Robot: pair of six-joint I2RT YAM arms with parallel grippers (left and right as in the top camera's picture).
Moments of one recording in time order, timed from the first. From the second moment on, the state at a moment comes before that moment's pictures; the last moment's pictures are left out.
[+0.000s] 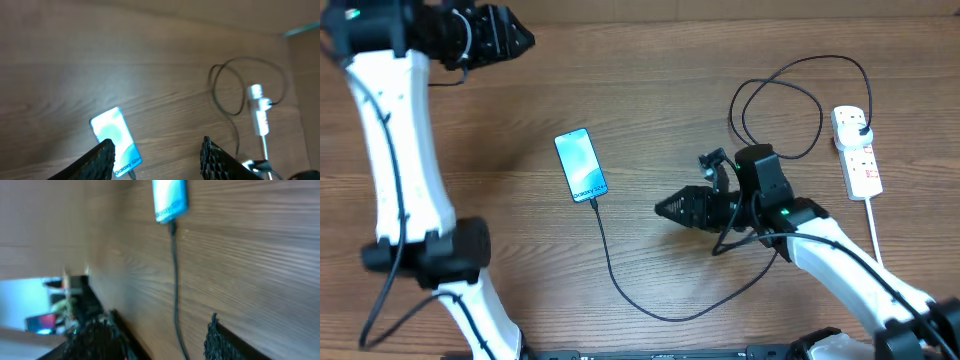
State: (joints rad) left arm 0.10 2.08 2.61 -1.54 0.54 -0.09; right arm 0.37 1.40 0.72 -0.21 -0.79 0.61
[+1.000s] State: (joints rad) left arm 0.10 1.96 2.62 -1.57 0.45 -0.08; right arm 0.01 1.19 1.15 -0.86 -0.34 0.45
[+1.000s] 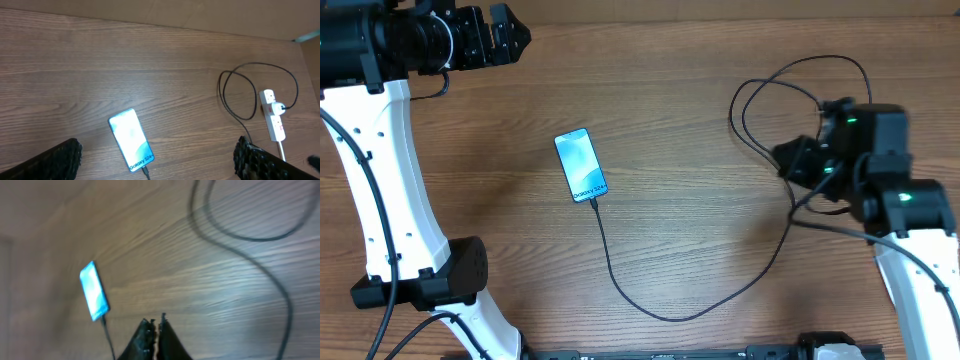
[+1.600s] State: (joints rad) left arm 0.10 1.96 2.62 -1.57 0.44 -0.07; right arm -0.54 1.39 1.15 -0.71 -0.62 0.39
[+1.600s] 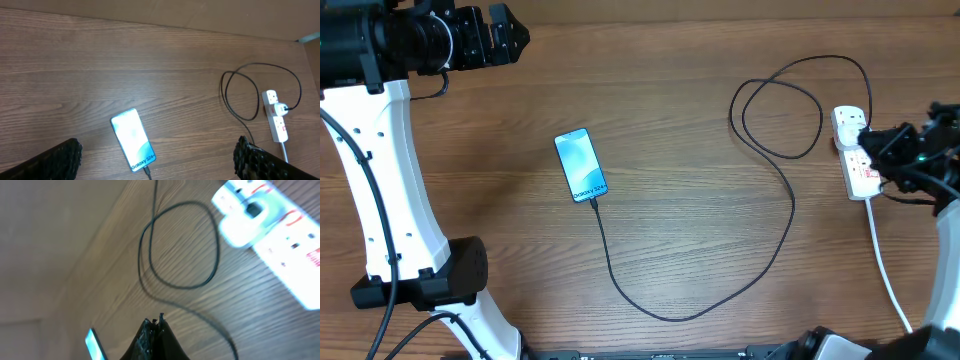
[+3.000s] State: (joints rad) left arm 0.10 1.96 2.62 -1.57 0.44 -0.08; right arm -0.85 2.05 1.15 -0.01 -0.97 0.72
